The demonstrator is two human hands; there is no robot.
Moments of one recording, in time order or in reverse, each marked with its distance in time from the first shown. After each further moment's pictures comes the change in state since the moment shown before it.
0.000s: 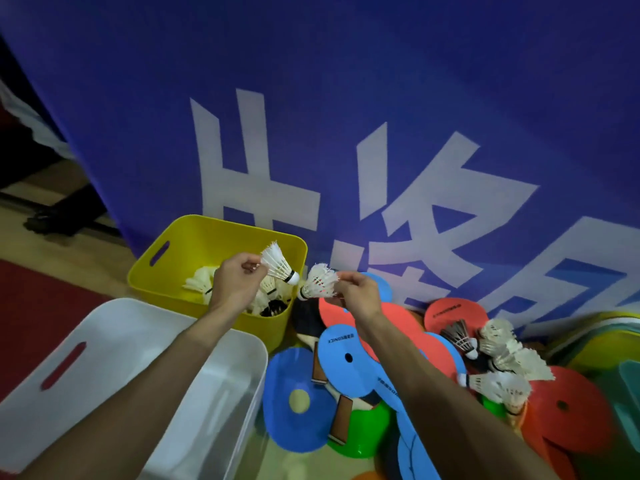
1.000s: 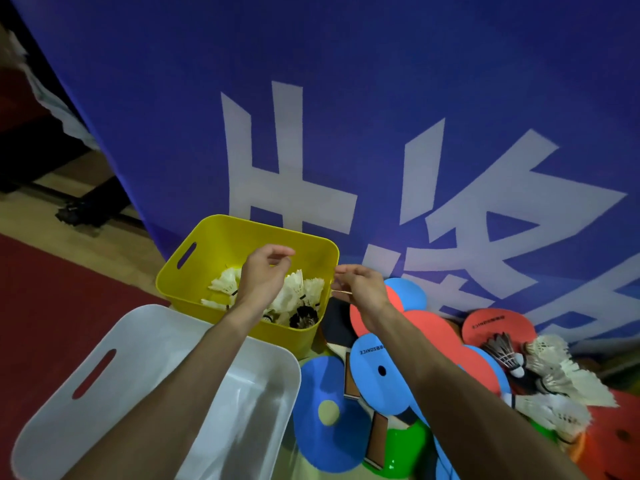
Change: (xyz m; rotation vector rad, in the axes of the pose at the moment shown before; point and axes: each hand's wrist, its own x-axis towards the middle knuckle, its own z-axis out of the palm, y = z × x) left_hand 0.031 0.002 -0.007 -0.132 -0.052 0.002; right_hand 0.038 -0.003 0.052 -0.028 -0.096 0.077
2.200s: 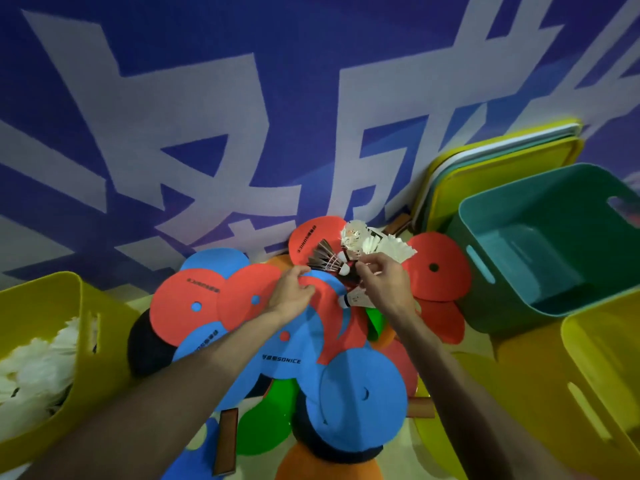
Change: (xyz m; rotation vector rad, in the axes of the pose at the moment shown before) left_hand -0.118 -0.015 0.369 0.522 -0.895 0.075; right_hand -0.079 0.108 -0.345 -0.262 0.726 0.007
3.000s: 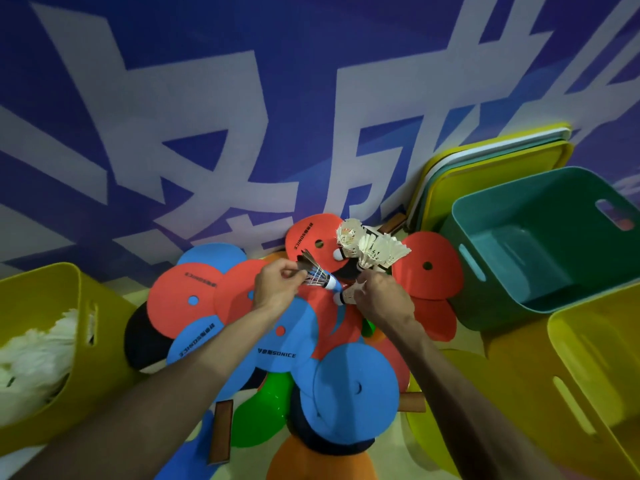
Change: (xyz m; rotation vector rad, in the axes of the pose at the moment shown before) left_hand -0.017 0.004 -0.012 -0.325 0.253 -0.016; right_hand -0.014 0.010 -0.006 -0.685 -0.183 -0.103
